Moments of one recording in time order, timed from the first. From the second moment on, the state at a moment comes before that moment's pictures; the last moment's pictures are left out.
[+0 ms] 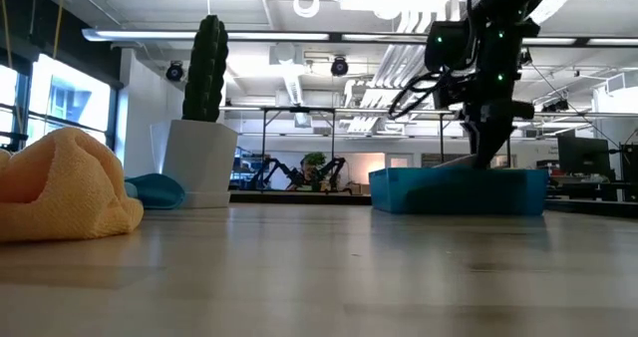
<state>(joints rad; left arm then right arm) -0.28 1.88 2.19 -1.57 -0.48 -0.66 -0.46 1.37 0.87 -0.83 0.11 -0.33</state>
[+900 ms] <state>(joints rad) -0.50 1.80 2.02 -1.57 -0.49 -0.94 0.12 1.24 1.08 -0.75 0.11 0.34</state>
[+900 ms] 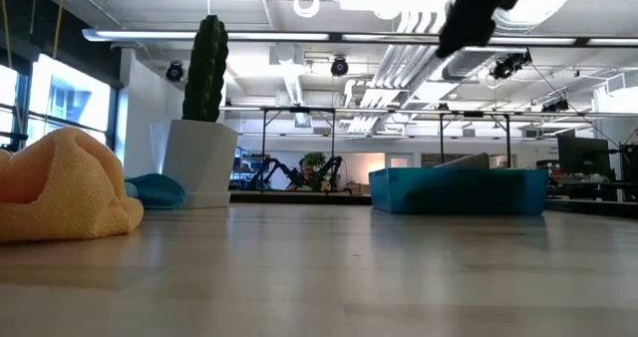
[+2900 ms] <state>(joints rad) -0.28 1.71 0.99 -0.09 -0.43 -1.33 0.62 1.24 0.95 -0.46 0.33 0.58</state>
